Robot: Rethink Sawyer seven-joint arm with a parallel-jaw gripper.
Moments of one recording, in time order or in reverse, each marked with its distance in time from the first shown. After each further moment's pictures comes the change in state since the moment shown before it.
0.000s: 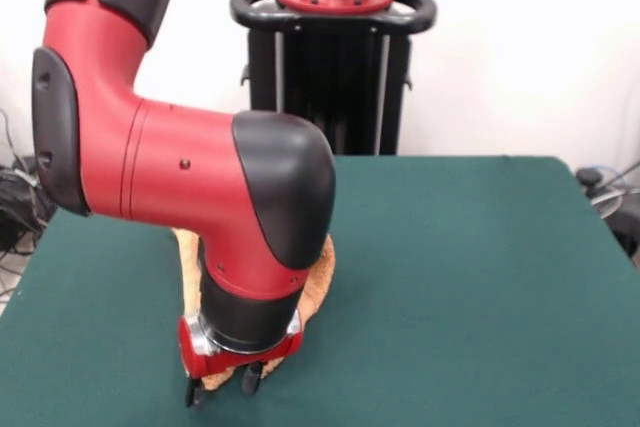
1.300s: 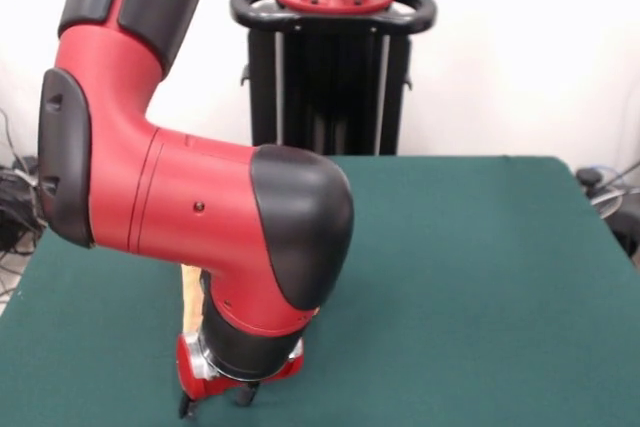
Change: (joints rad) arm 0.059 0.089 -0.043 -0.199 0.000 0.173 0.000
